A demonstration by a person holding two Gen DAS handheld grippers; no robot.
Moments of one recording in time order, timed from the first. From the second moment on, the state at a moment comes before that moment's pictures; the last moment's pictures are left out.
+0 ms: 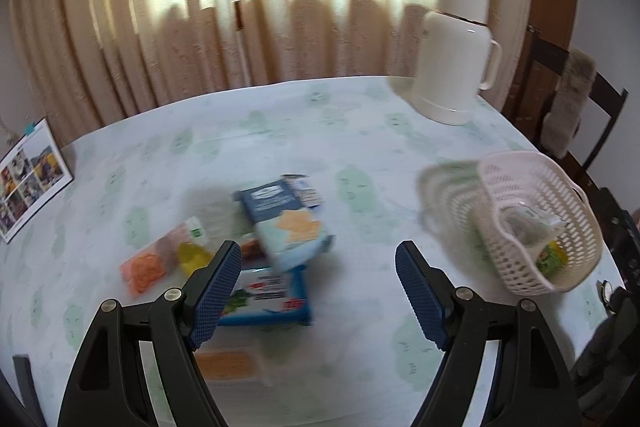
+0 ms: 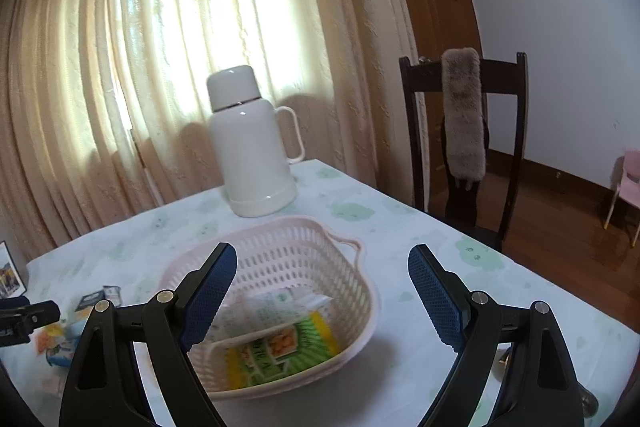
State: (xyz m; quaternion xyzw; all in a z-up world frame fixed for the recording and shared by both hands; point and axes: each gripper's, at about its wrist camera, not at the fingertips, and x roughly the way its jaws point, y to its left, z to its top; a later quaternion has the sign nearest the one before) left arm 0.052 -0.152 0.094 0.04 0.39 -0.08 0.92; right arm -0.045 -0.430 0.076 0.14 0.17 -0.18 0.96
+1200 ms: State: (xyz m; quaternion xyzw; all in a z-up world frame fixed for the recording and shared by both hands) left arm 0.112 -0.007 0.015 0.06 0.47 0.02 0.88; right arm -0.018 -0.273 0.066 0.07 0.25 0.05 0.96
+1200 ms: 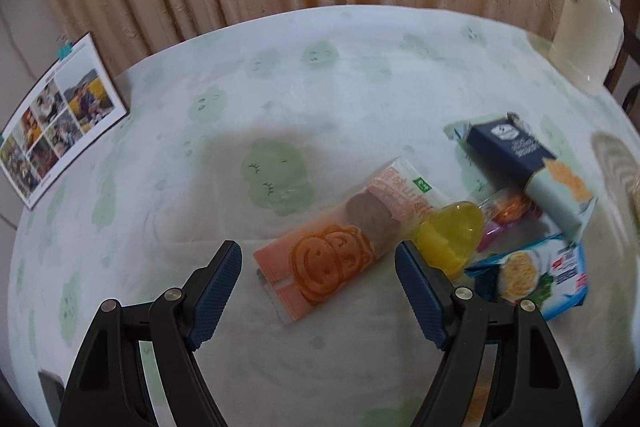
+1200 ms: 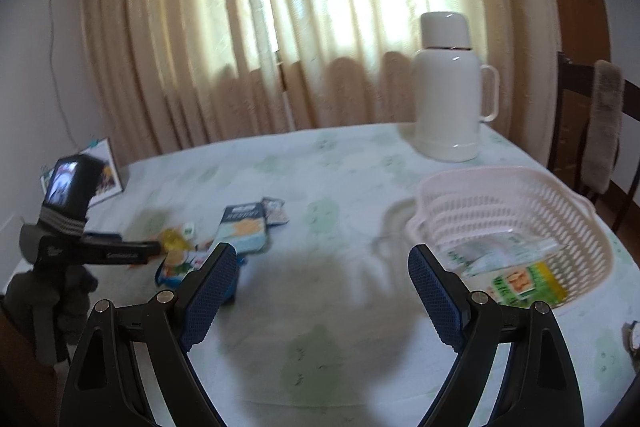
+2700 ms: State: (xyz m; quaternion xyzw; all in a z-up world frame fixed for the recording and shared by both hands) left arm 0.114 0.006 0.048 0.01 0.42 -0.02 0.91; right arm 0.081 -0.185 0.040 0.06 0.38 0.28 0.88
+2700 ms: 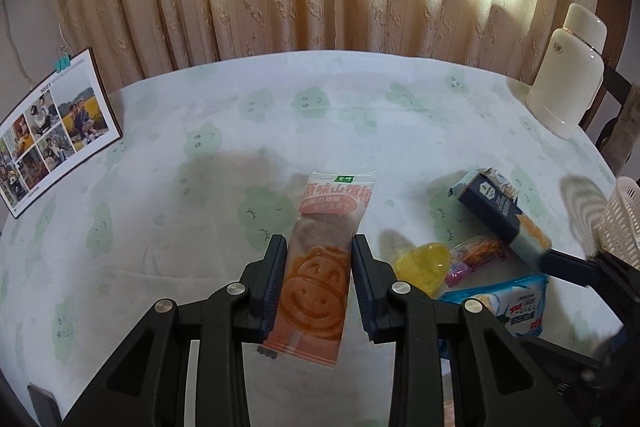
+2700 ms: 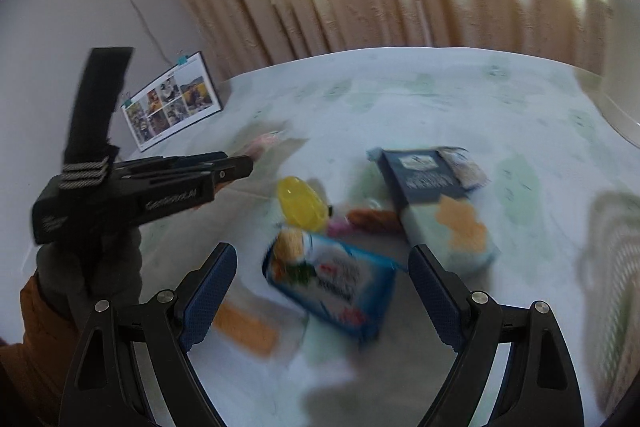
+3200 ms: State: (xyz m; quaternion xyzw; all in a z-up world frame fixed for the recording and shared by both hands) left arm 0.113 0.006 0.050 0.00 0.43 -0.02 0.90; right arm 0.056 -0.170 0.011 -0.01 0.43 0.32 0.84
